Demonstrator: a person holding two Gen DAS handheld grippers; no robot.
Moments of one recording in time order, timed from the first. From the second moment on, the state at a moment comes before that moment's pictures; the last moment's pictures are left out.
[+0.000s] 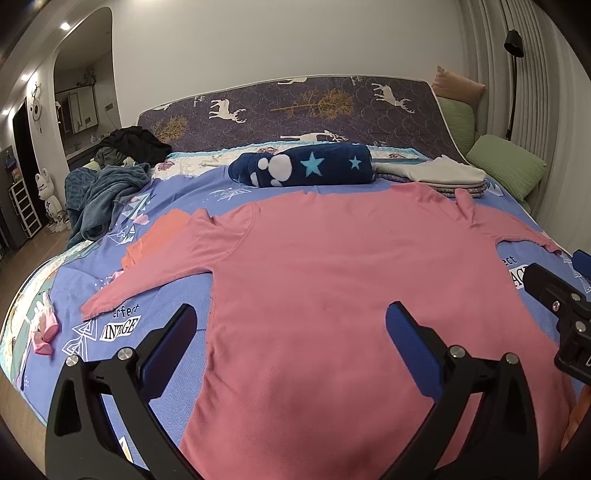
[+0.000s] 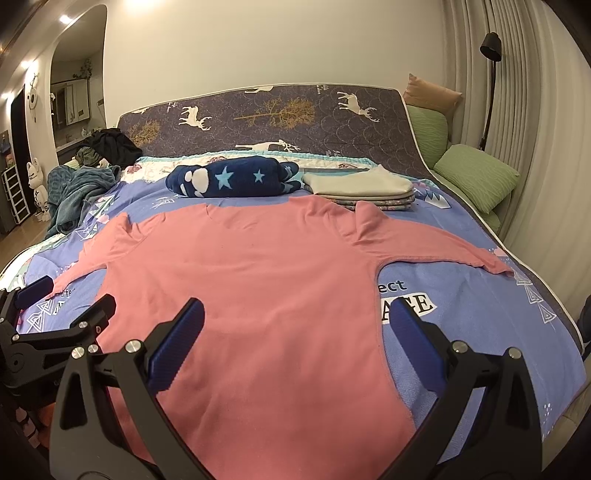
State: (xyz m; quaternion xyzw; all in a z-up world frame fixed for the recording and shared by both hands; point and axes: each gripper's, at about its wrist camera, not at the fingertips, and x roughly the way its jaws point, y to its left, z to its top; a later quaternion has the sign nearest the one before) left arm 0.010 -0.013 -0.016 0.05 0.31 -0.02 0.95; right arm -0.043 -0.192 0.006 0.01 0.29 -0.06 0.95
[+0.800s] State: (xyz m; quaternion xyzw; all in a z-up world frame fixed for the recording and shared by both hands) left arm 0.011 -0.004 -0.024 0.04 0.31 -0.04 0.95; right arm -0.040 -0.184 0.002 0.01 0.30 -0.06 0.95
